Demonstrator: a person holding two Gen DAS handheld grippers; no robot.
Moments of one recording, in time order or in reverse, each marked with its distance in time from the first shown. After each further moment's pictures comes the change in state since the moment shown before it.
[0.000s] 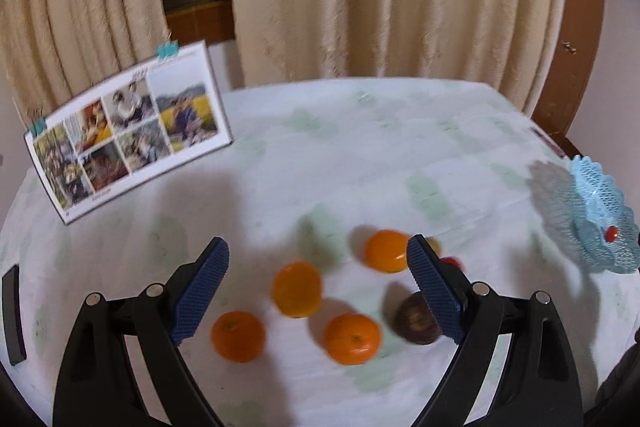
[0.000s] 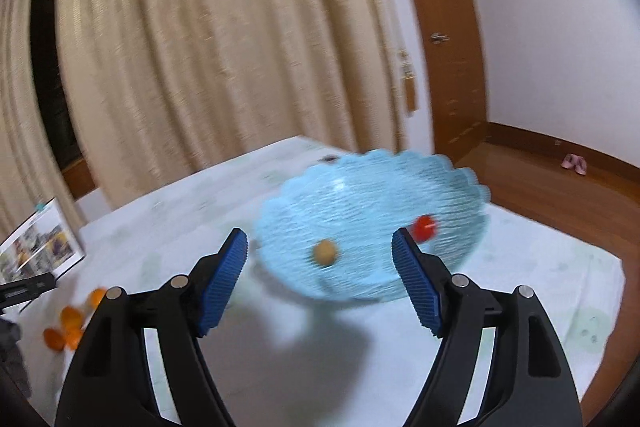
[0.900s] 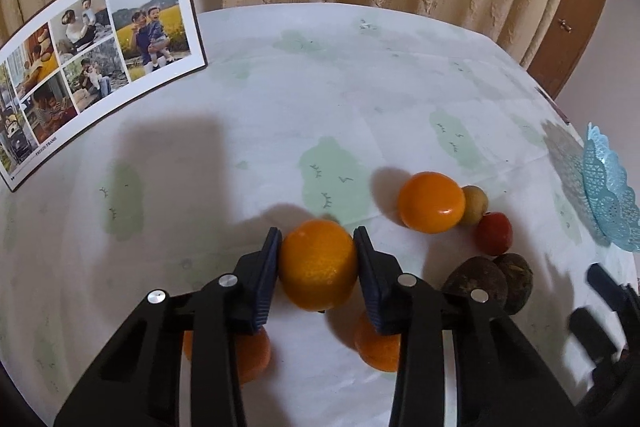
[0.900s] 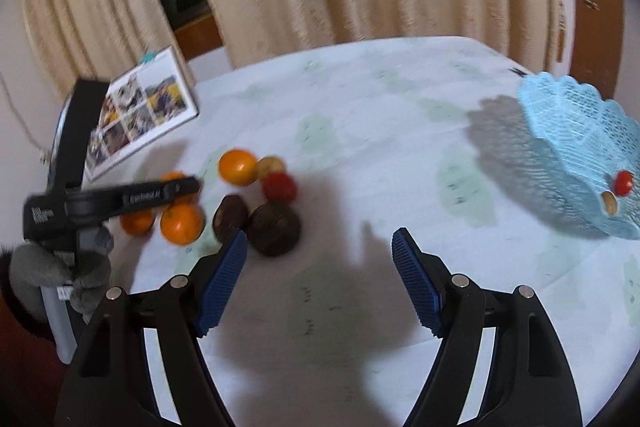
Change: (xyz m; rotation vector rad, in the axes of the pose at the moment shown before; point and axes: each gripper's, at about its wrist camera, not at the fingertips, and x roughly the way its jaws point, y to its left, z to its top) left arm 0.060 0.021 -0.020 -0.008 0.176 -0.119; right arm 0.034 0.142 -0.058 -0.275 0.405 0.376
